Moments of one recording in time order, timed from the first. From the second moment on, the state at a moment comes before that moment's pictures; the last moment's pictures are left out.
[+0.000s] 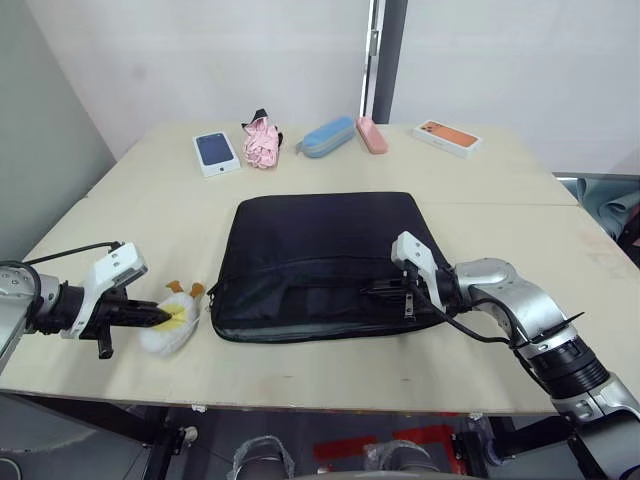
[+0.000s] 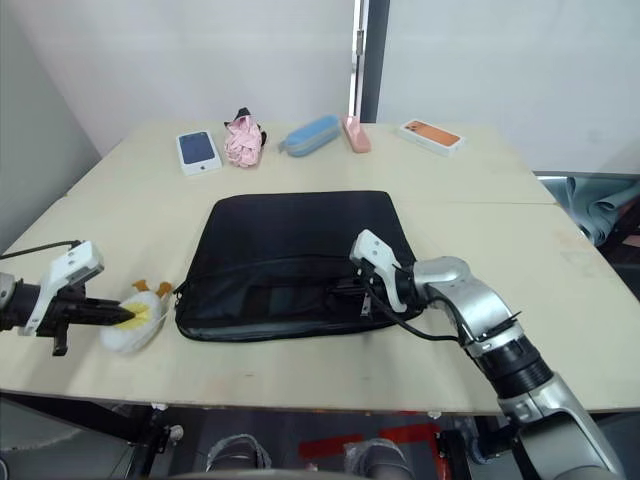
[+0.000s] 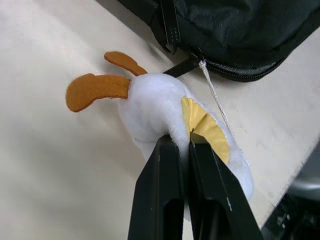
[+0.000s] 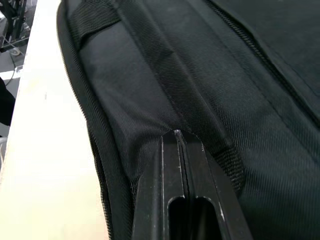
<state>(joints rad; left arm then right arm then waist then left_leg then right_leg) -0.05 1.17 0.19 0.04 -0.36 0.57 -1.36 -0.46 -0.58 0.26 -0.08 0.33 0.61 1.04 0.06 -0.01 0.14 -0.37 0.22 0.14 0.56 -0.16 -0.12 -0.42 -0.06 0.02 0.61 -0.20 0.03</state>
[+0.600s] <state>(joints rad) -0.20 1.03 0.15 0.05 -0.36 0.63 -1.15 -0.50 -0.56 0.27 -0.06 0.34 0.64 1.06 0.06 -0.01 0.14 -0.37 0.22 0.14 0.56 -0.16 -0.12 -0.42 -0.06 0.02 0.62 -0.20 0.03</state>
